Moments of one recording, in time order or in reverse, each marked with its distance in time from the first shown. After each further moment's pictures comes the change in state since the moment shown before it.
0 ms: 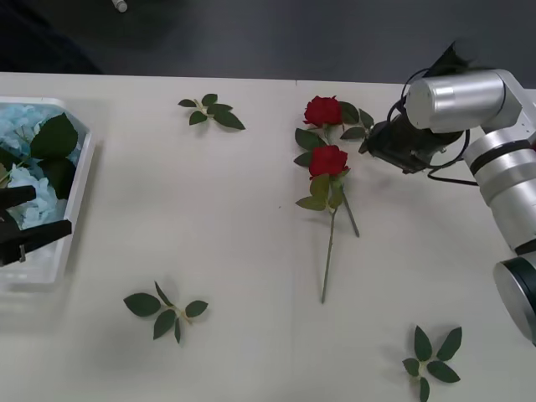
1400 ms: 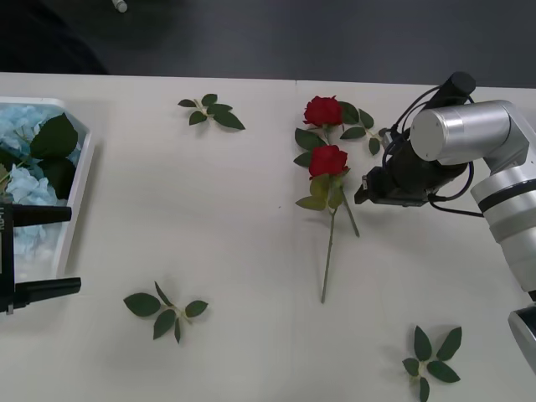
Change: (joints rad) right arm 0.176 -0.026 0.033 -0.250 -0.098 0.204 0.343; left arm -0.027 0.000 0.030 -0.143 0.159 0.353 -0.189
